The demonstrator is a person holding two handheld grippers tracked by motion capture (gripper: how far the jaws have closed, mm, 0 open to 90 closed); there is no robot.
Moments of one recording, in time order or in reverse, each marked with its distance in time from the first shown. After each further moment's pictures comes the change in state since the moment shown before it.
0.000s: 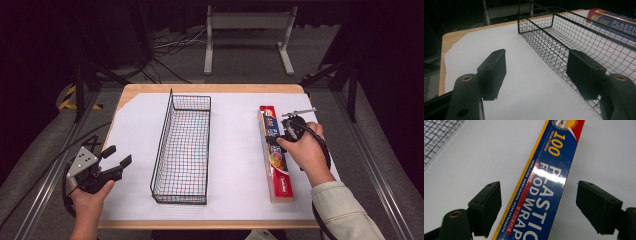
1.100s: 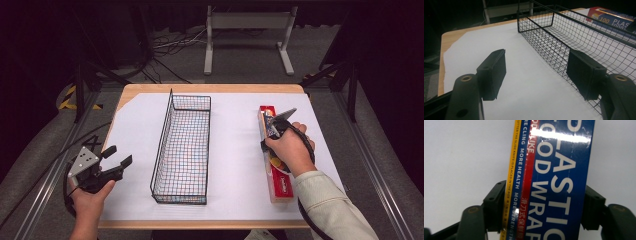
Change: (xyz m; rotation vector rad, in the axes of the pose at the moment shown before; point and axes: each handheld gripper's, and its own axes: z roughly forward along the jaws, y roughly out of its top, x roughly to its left) left arm 0.000 -0.001 0.002 0.009 0.000 0.003; right arm 0.022 0.008 0.036 0.345 -0.156 0.215
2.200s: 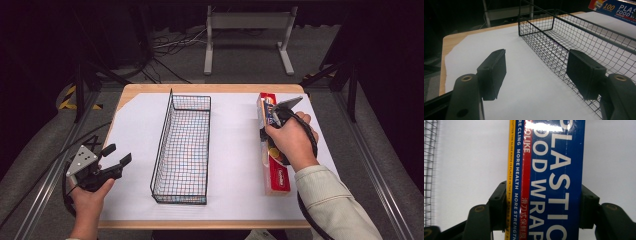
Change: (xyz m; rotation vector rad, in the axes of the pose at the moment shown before) left arm 0.003 0.003 0.000 -0.024 -0.001 -0.007; right arm 0.016 0.011 -0.054 -0.074 0.040 0.108
